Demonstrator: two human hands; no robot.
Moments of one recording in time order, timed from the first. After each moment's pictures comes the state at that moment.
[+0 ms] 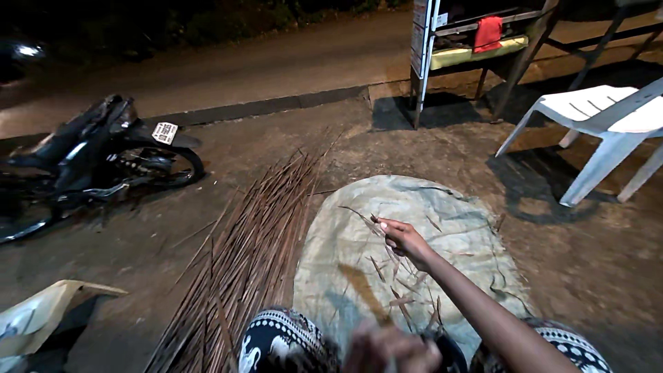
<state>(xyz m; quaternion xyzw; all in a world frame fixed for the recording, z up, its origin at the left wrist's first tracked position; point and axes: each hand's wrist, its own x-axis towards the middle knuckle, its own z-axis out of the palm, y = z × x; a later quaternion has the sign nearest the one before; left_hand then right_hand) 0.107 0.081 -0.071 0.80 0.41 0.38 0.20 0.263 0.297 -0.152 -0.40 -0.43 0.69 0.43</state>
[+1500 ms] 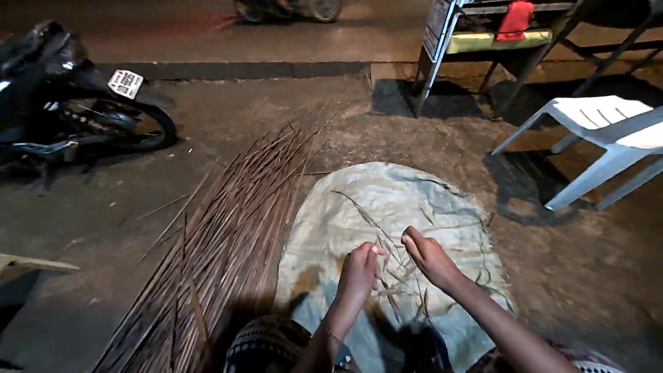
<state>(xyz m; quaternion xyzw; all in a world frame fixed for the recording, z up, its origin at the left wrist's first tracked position) 0.067 0.260 -0.120 0.59 0.60 0.22 0.49 0.265 0.291 -0.167 -0.56 -0.73 0.33 0.20</state>
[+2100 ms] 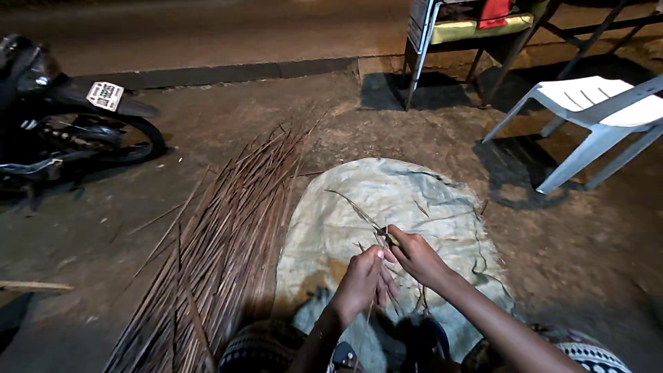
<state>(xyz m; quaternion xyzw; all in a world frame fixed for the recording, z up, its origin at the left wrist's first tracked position) 0.077 0.253 -0.117 0.61 0.46 0.22 0.60 0.258 0.282 -0.148 -0.51 -0.76 0.34 0.23</state>
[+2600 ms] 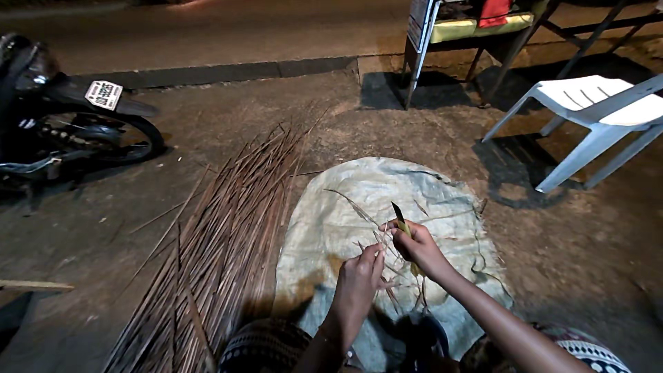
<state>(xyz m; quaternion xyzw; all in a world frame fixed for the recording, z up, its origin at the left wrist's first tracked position) 0.085 0.236 -0.131 0.74 0.52 0.32 0.26 0.255 0.282 -0.150 -0.43 -0.54 0.55 0.46</state>
